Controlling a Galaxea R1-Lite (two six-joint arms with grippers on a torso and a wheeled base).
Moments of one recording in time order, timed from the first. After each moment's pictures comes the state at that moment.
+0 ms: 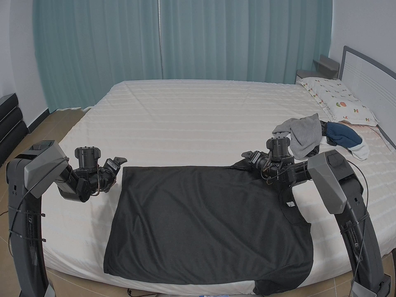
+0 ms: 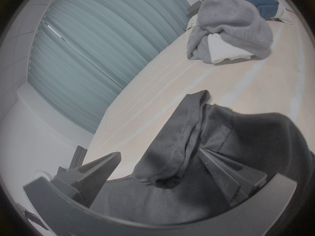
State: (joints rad) left arm 0.02 2.46 -1.20 -0.77 -0.19 -0.97; right arm 0.24 2.82 -1.98 -0.43 0.06 0.78
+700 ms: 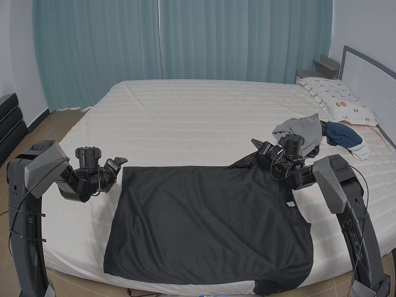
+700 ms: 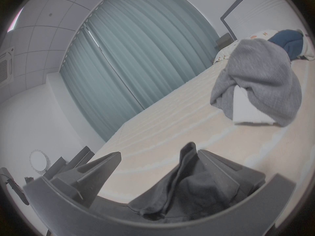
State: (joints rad) left arm 0.01 2.46 -1.20 -0.77 -0.18 -0.97; right arm 0.14 2.87 -2.00 -0.74 0.11 0.58
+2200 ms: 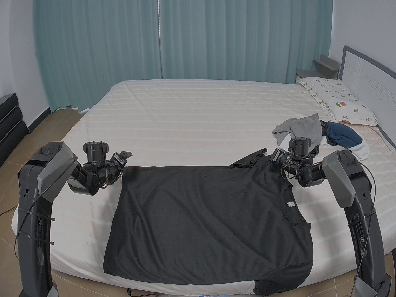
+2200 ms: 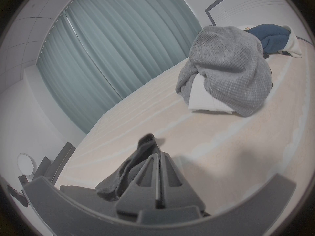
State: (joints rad) left arm -0.01 2.58 -1.45 -0.68 -0.14 -0.89; right arm 0.09 2.80 -1.91 -0.57 0.07 0.56
